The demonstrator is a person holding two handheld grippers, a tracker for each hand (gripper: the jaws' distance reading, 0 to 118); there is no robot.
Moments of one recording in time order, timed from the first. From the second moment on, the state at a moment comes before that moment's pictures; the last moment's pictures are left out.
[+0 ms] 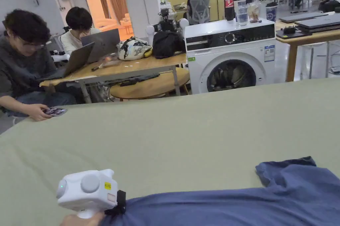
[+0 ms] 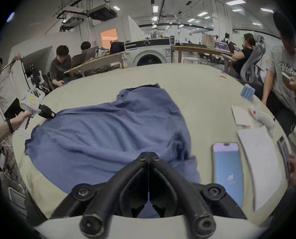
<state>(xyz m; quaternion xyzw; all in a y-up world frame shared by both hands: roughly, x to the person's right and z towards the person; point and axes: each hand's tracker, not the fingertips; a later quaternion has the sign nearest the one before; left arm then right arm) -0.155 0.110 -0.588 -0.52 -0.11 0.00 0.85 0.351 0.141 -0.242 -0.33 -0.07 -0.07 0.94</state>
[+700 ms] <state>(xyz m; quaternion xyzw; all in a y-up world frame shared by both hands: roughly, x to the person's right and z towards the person) -0.134 0.114 -0.572 -0.53 -0.12 -0.04 0.84 0.430 0.119 -0.448 -0.50 -0.09 -0.07 0.86</state>
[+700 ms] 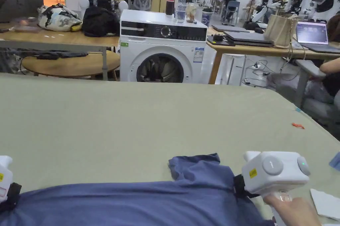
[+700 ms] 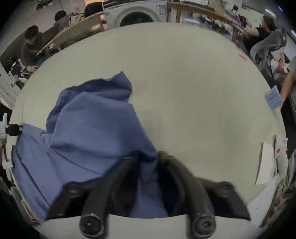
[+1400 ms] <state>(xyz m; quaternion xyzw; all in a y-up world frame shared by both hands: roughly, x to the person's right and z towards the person) -0.254 0.165 -0.315 -0.37 -0.20 0.06 0.91 0.382 0.174 -0.173 -0.36 -0.05 -0.10 0.93</state>
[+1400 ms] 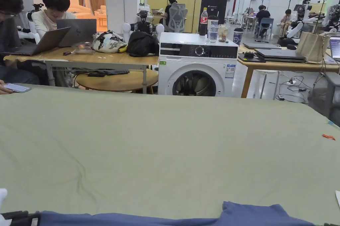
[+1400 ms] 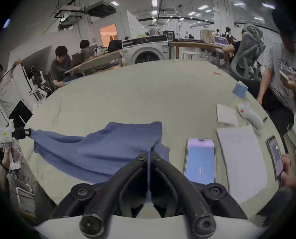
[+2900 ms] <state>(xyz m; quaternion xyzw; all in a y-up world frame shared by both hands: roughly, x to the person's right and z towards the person) -0.306 0.142 -0.320 -0.33 -0.18 0.28 0.89 0.273 0.165 -0.198 -0.28 -0.03 -0.07 0.96</state>
